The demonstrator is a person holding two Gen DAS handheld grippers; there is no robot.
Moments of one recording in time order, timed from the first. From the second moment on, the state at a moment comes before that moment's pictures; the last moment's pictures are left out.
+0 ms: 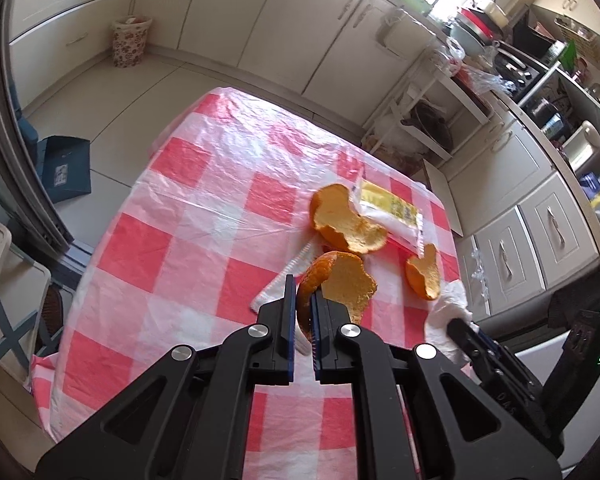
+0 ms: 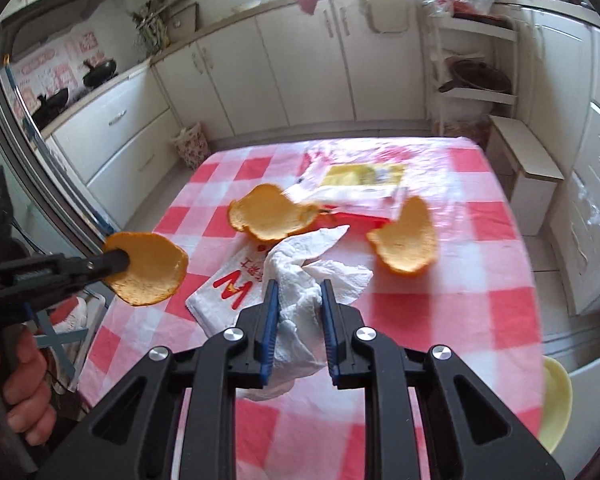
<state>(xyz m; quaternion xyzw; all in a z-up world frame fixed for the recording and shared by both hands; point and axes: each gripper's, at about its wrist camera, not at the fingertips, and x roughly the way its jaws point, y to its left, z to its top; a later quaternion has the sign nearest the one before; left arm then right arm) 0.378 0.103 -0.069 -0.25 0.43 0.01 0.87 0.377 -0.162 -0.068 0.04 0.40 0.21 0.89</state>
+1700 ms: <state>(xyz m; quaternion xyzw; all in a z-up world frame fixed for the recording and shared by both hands) 0.347 -0.124 -0.043 -0.07 0.39 -0.11 0.91 0.308 -0.331 -0.049 0.06 0.35 0.10 0.93</state>
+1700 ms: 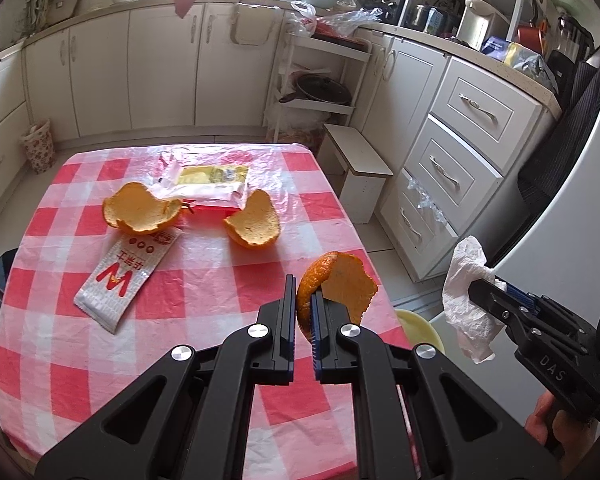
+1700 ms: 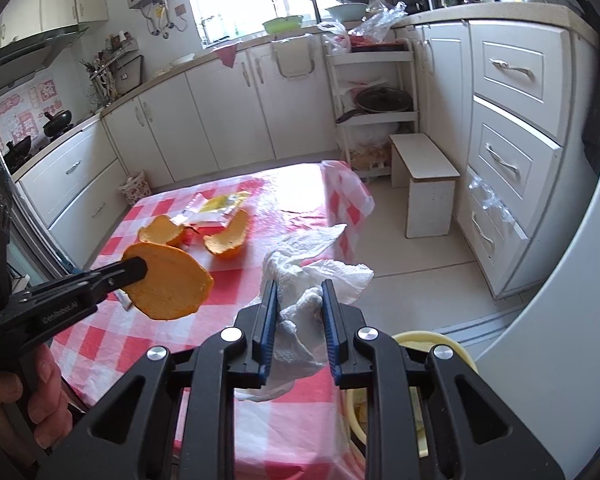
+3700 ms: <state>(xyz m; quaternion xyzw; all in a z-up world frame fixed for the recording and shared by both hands) 0.359 -0.150 -0.085 -0.08 0.44 -0.07 0.89 0.334 -0.348 -0.033 0.18 0.35 0.13 0.91</state>
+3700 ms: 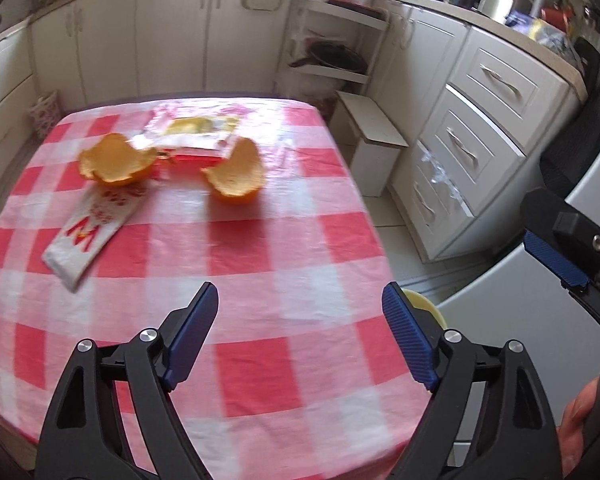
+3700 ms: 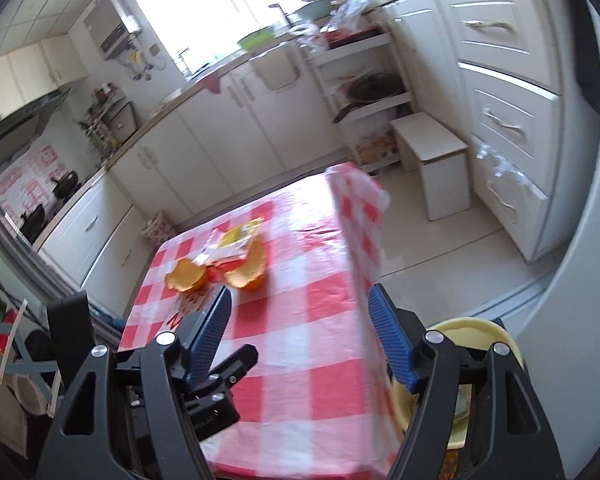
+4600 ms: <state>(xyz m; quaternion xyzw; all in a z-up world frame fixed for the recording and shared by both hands) 0.505 0.070 -0.118 -0.12 0.46 0.10 0.87 0.371 -0.224 -0.070 0.09 0.42 0.20 0.88</state>
